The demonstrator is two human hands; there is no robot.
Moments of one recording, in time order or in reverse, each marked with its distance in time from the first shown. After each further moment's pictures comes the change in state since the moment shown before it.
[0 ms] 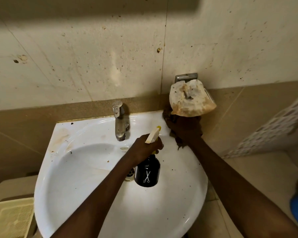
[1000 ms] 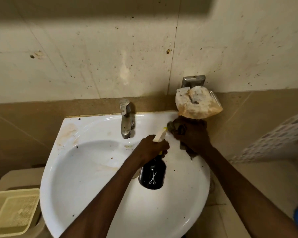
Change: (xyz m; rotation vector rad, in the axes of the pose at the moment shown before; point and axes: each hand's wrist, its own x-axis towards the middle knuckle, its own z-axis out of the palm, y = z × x) left_hand -0.008 0.014 0.016 -0.009 0.052 -0.101; right_hand -0.029 0.014 -0.021 0.031 -0.045 -0.210
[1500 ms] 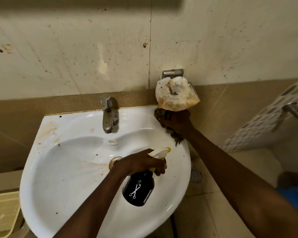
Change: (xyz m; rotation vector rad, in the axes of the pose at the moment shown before) left_hand -0.030 -0.017 0.027 0.091 -0.491 -0.065; right_hand 0.021 0.024 0.011 0.149 -0.041 0.093
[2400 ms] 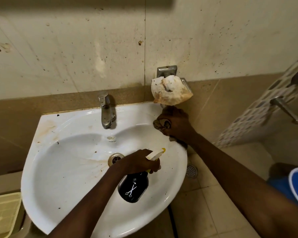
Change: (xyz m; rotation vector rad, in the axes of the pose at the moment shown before) left_hand -0.012 -0.011 0.009 0.265 -0.005 0.050; right_hand -0.050 0.005 -0.018 -0.350 -0.018 -0.260
